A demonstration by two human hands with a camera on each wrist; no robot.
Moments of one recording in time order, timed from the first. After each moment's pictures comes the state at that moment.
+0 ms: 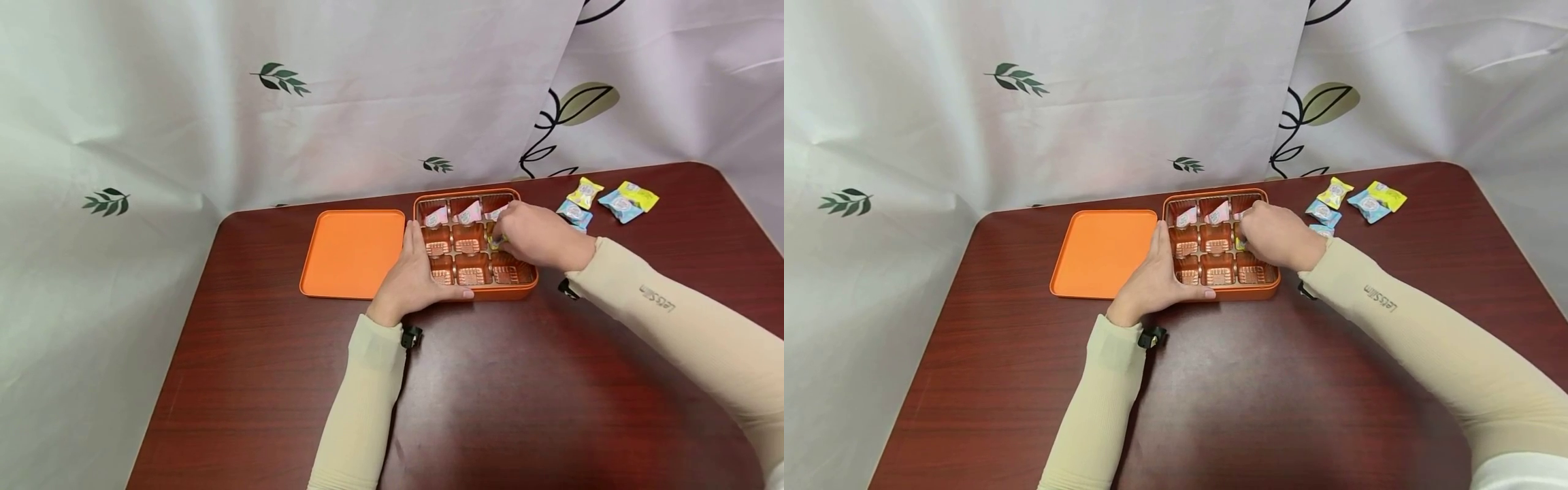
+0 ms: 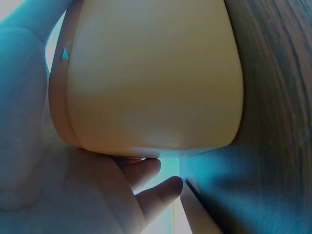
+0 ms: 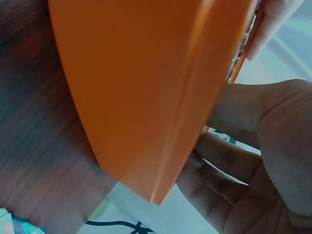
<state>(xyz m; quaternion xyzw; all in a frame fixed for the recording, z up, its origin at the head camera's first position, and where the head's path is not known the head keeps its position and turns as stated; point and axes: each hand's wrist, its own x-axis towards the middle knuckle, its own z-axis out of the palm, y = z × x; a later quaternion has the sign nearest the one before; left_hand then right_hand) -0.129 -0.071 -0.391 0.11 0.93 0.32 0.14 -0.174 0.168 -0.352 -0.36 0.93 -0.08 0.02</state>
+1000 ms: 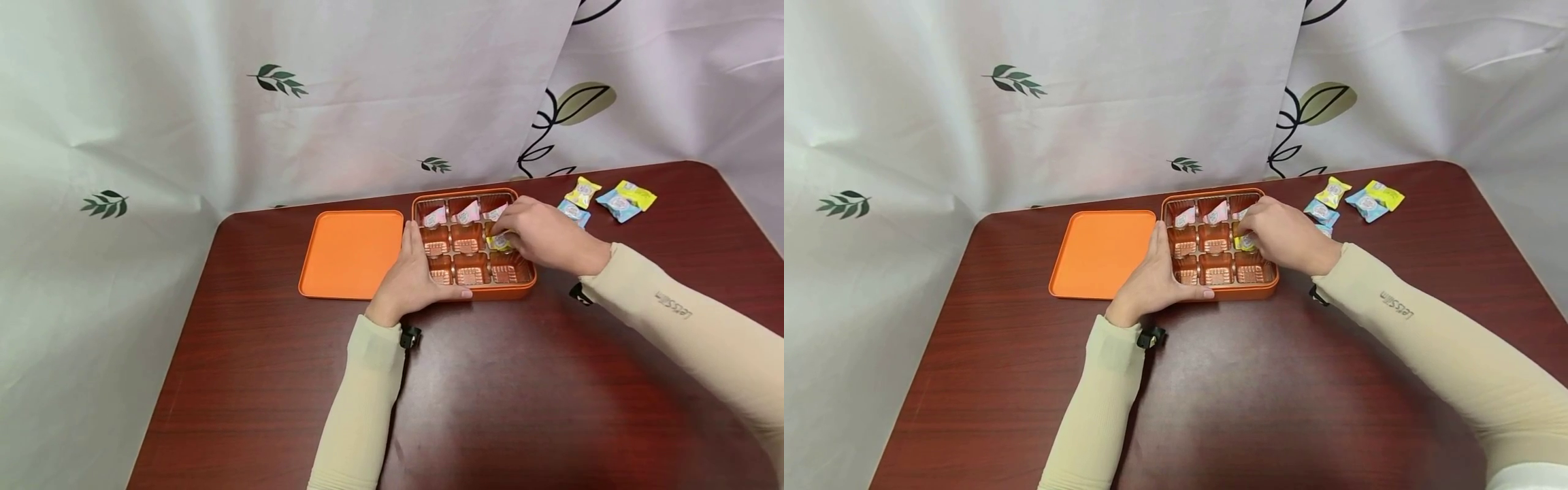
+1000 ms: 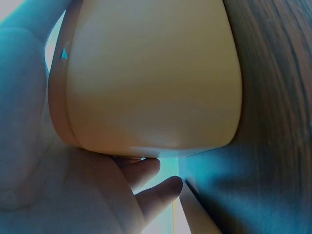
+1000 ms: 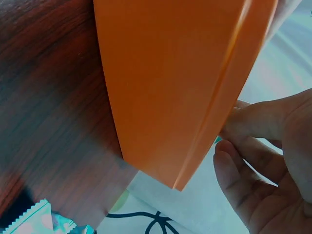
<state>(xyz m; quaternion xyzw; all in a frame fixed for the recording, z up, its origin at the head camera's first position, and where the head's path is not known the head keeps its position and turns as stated) -0.128 -0.072 -0.392 0.11 0.93 0.33 0.14 -0.167 0.184 -0.354 -0.37 0.91 -0.15 -0.05</state>
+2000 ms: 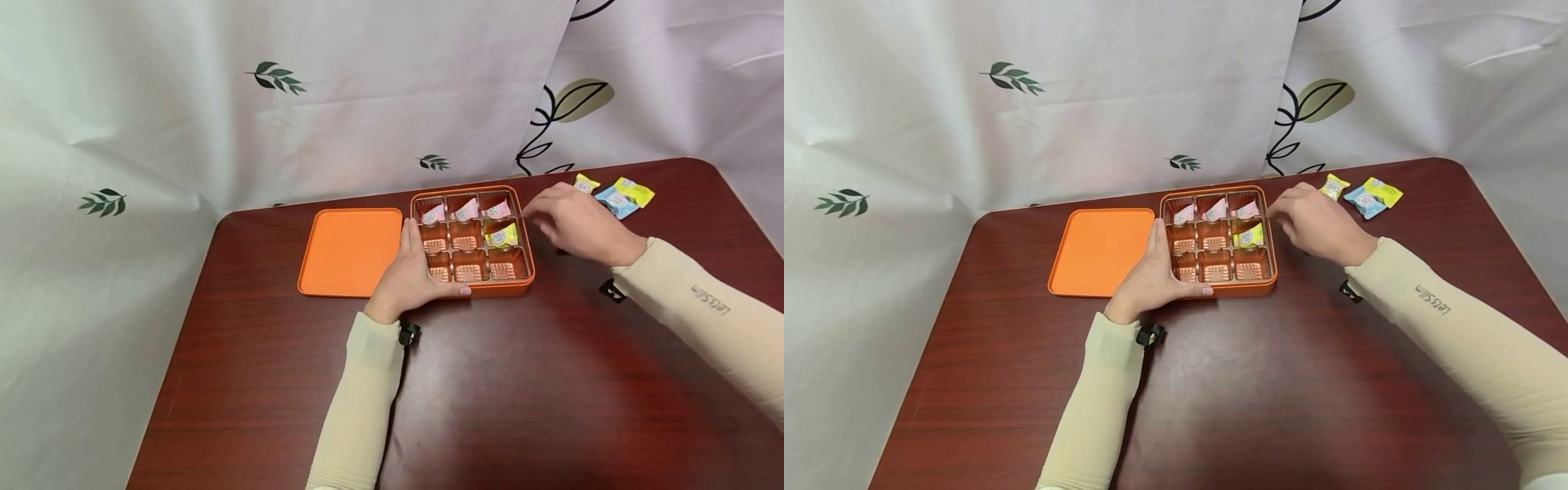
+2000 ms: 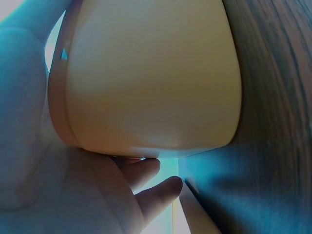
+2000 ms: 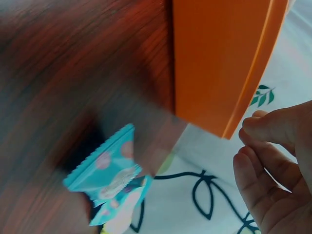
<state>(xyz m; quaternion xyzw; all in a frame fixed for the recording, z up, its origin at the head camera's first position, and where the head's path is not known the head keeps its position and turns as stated) -0.128 -0.072 -0.391 0.11 0.92 0.33 0.14 -0.169 0.228 -0.359 -0.31 0.93 -0.18 -0.08</state>
